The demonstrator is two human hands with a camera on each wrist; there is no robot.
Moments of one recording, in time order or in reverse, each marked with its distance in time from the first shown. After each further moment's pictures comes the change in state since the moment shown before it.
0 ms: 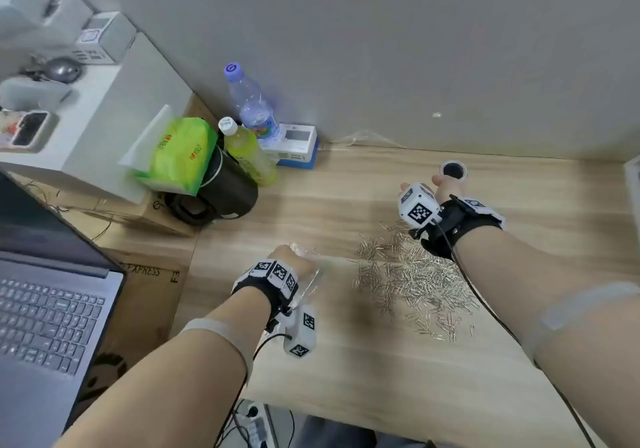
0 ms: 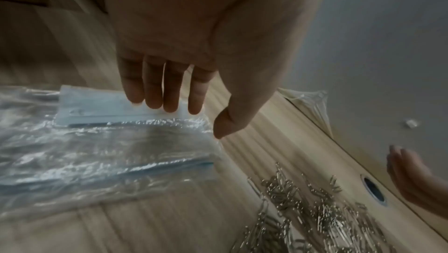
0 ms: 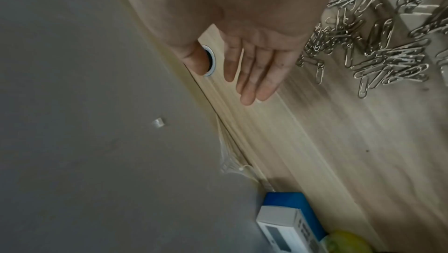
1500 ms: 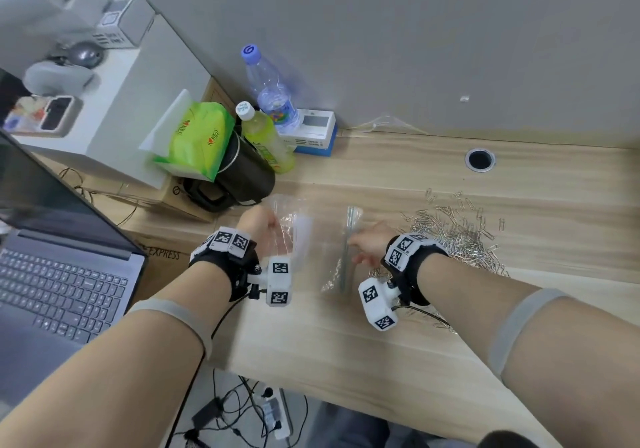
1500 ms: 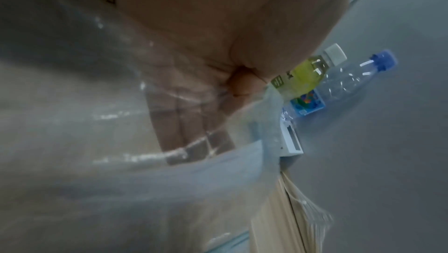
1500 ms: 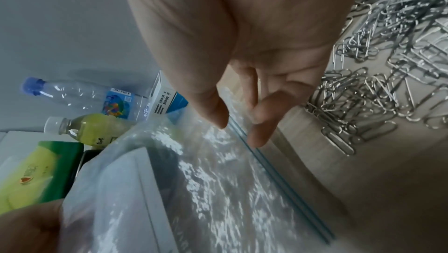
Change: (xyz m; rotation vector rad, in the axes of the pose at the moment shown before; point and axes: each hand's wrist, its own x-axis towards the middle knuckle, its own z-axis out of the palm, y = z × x) left_hand -0.034 -0.006 -0.088 -0.794 0.082 -0.064; right_hand -0.005 0.117 0.026 -1.287 -0.228 -0.004
